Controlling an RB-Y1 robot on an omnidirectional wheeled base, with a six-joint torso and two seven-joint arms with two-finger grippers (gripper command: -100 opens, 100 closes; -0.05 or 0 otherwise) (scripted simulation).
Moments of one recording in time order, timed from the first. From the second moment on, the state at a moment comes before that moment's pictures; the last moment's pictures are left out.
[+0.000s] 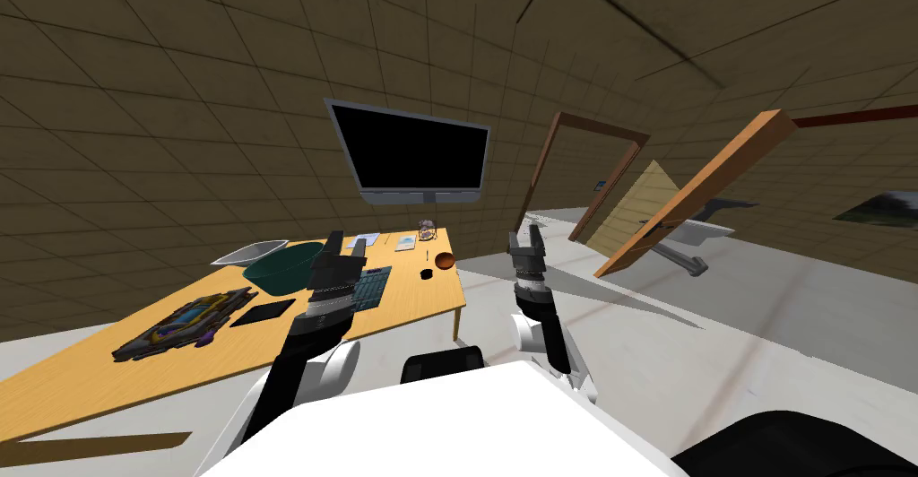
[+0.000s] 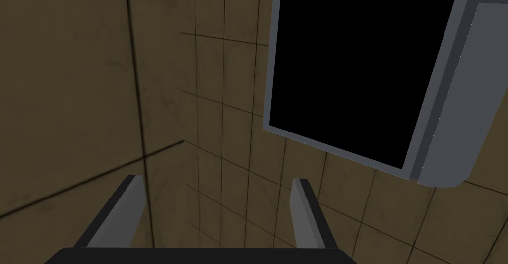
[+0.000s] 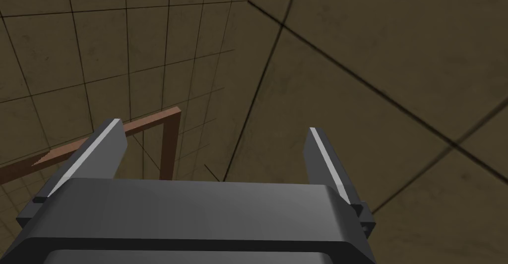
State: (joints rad) left arm 0.49 -0.01 -0.06 -2.30 -0.11 -0.42 0.09; right arm 0.45 0.01 0.00 -2.26 0.08 -0.52 -0.10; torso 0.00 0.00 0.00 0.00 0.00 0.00
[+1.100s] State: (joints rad) left arm 0.38 0.21 0.00 -2.20 0.13 -0.29 0.05; right arm 0.45 0.01 0.00 -2.26 0.08 -0.52 -0.10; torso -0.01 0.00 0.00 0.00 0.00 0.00
